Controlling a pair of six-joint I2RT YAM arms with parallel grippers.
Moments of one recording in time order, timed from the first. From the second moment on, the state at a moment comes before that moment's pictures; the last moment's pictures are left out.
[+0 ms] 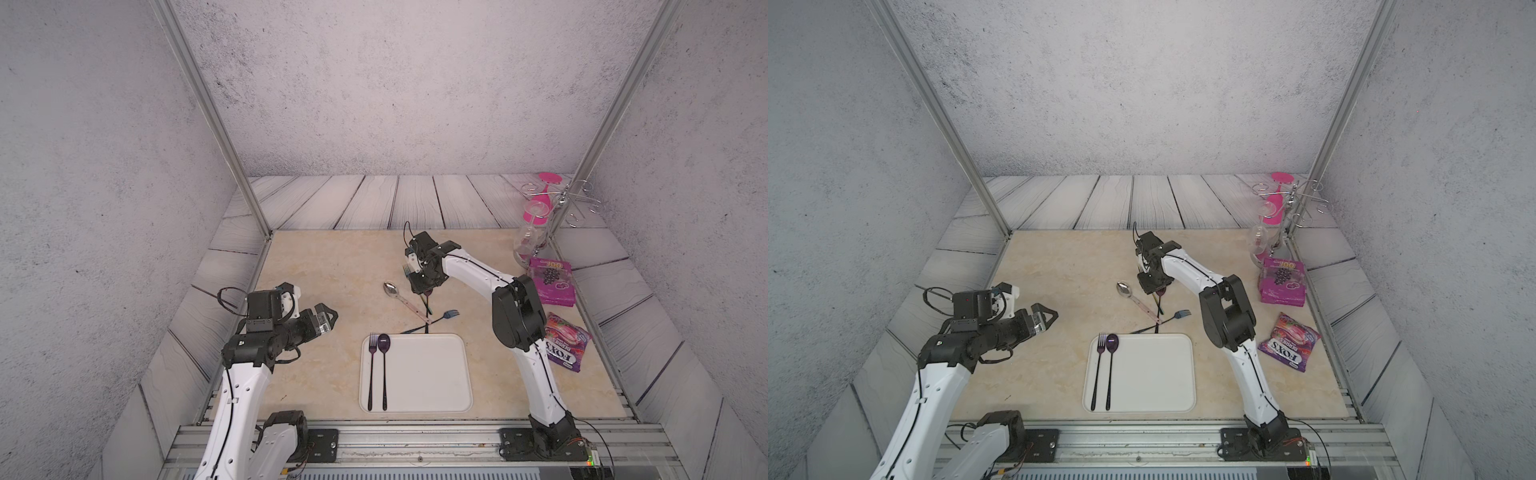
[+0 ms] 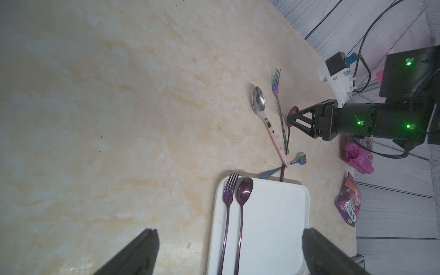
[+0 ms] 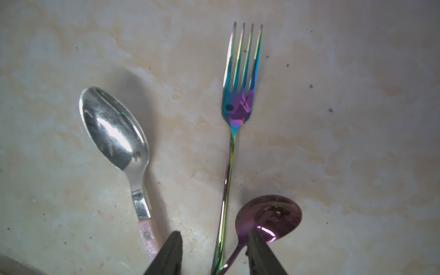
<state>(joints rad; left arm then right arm) 0.04 0.84 0.82 -0.84 0.46 -0.41 0.59 2.27 1.93 -0.90 -0.03 0.09</state>
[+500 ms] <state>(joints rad) 0.04 0.84 0.82 -0.83 0.47 -0.41 0.59 1.71 1.25 -0.68 -0.03 0.74</state>
